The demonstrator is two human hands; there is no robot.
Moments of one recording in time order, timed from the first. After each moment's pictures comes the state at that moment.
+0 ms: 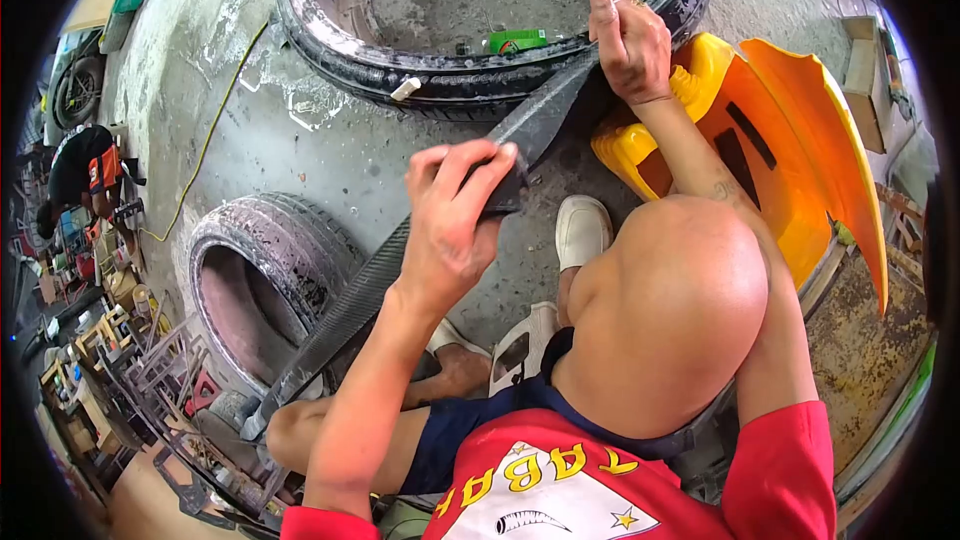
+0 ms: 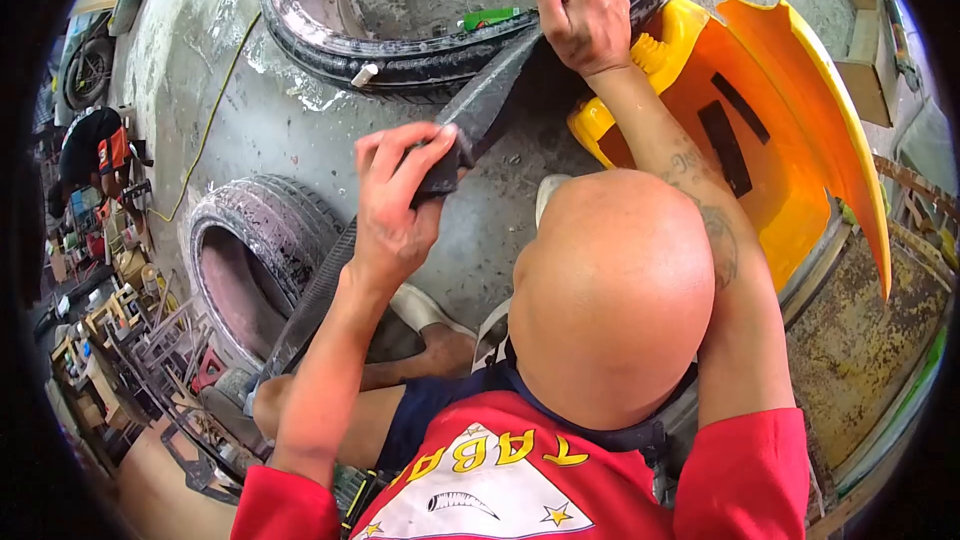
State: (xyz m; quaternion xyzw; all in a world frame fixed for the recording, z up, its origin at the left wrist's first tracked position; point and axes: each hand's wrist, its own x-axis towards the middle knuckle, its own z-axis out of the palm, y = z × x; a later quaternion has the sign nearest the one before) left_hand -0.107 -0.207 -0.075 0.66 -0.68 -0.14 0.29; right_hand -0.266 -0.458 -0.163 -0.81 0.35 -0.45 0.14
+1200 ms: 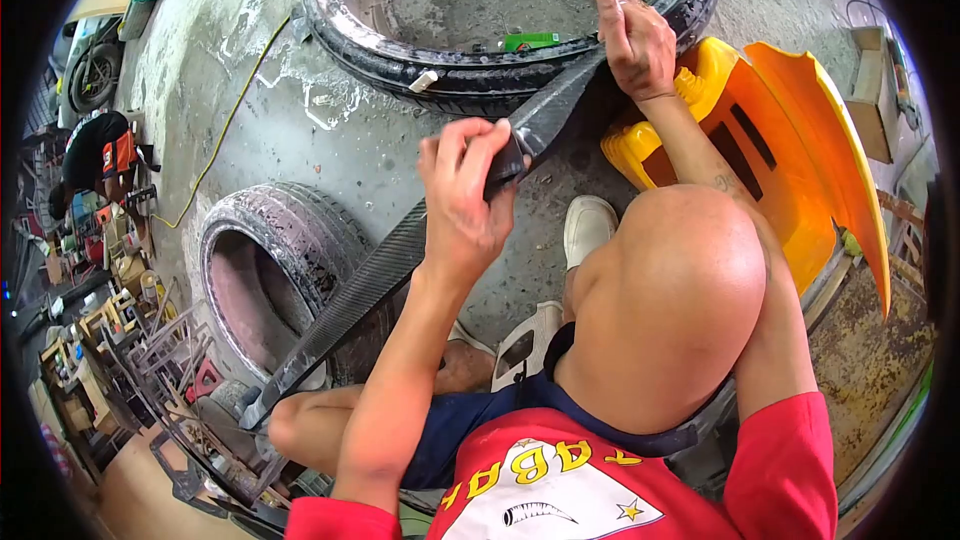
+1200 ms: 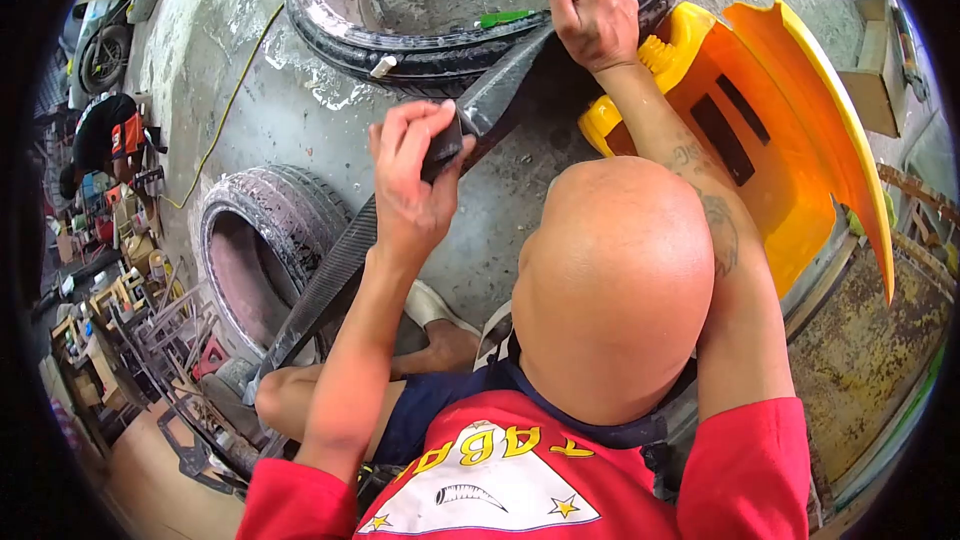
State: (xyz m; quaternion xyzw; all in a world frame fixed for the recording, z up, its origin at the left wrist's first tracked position) left_hand -0.121 -0.213 -0.075 0.71 -0.61 -0.09 0.33; right_hand -0.270 -0.457 -0.161 -0.82 0.37 -0.41 0.16
